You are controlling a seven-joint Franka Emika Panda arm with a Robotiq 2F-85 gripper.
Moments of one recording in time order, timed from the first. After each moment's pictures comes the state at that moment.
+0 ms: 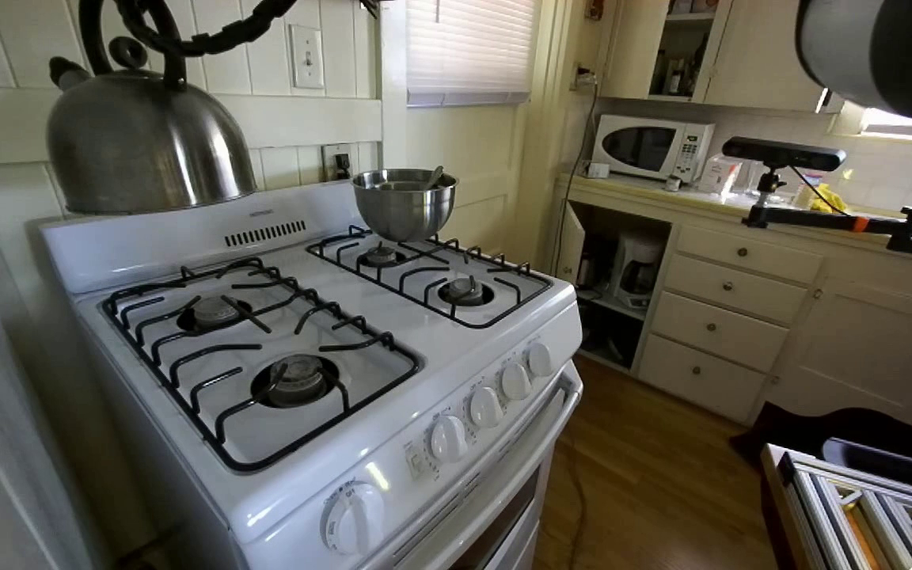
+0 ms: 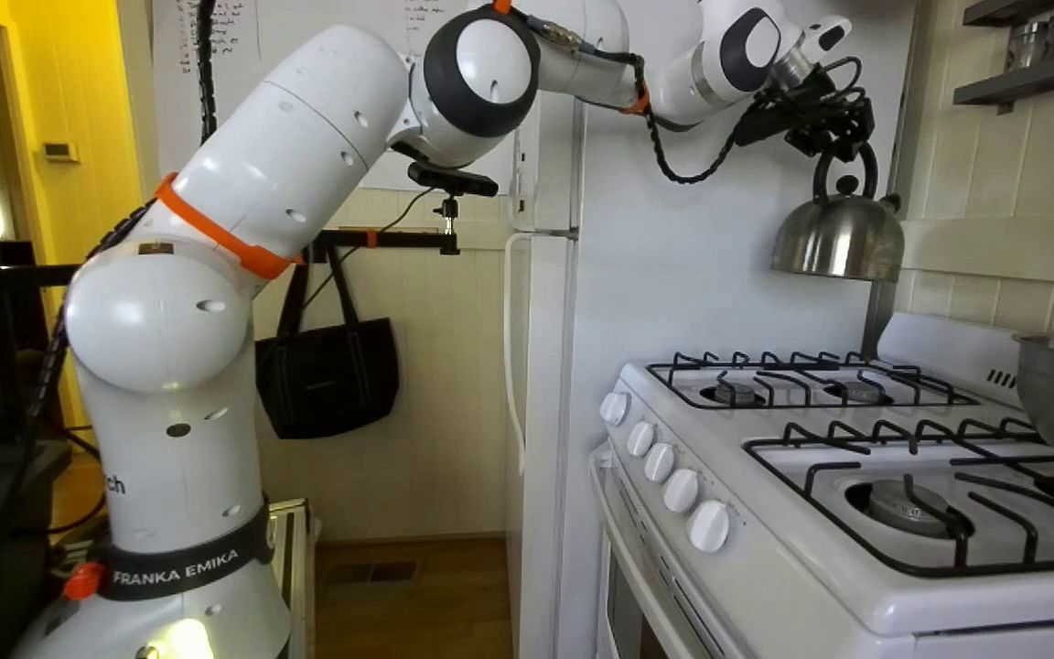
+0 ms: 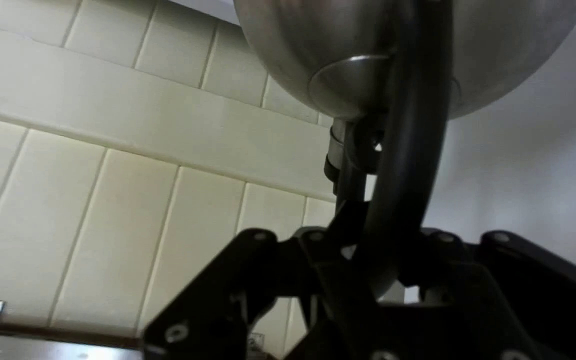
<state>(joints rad) 0.19 0.66 -0.22 -0.87 -0.08 2.45 0.05</state>
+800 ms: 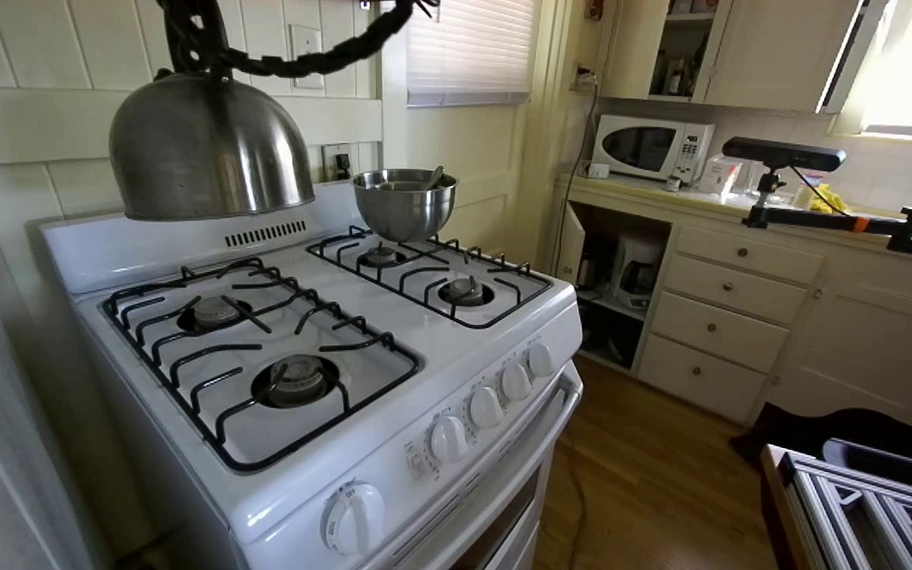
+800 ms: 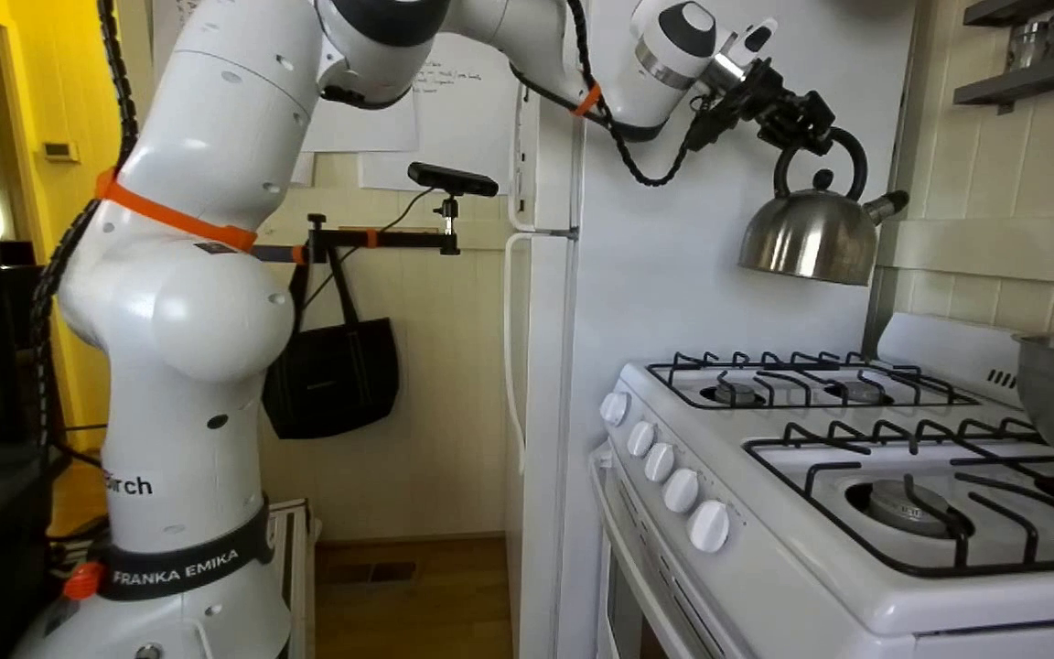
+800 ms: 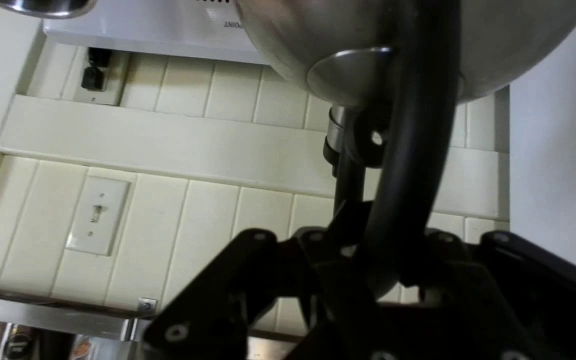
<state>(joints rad) 0.54 0.37 -0.54 -1.34 -0.53 2.47 0.71</state>
